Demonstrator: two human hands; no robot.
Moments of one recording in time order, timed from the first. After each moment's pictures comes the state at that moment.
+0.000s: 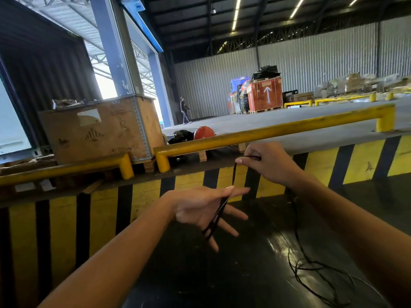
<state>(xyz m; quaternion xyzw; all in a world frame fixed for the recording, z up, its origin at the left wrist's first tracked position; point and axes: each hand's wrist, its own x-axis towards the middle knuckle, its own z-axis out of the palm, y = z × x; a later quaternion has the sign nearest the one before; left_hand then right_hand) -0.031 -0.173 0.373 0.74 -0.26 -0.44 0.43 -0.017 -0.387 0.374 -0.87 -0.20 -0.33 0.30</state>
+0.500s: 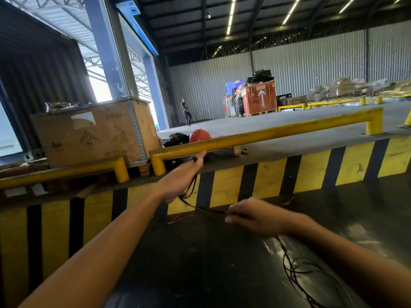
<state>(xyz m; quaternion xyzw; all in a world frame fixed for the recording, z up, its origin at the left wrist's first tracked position) -0.013 -0.160 0.393 0.86 -0.23 -0.02 0.46 -0.065 -0.360 0.322 -0.92 -0.33 -0.05 0.23</state>
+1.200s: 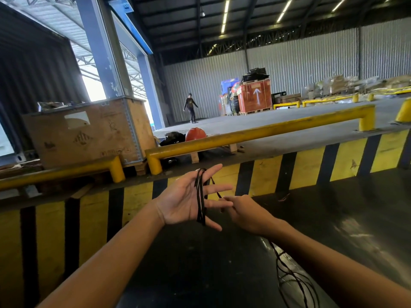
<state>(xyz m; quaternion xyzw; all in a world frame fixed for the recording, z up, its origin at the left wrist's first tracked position) -0.026 -0.155 0.360 0.54 -0.27 -0.40 0.69 -0.038 -0.340 0.289 -0.90 -0.22 -0.15 0.34</state>
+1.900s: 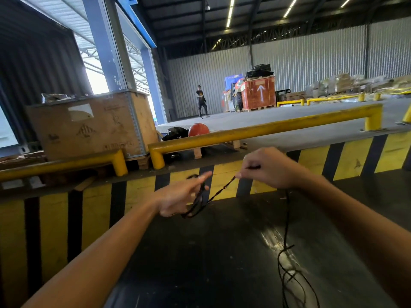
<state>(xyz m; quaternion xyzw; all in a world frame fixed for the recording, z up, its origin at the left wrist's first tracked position) -0.017 -0.140 0.360 0.81 -0.19 -0.22 0.51 -0.060 -0.381 0.380 -0.92 -0.27 -0.23 0.19</state>
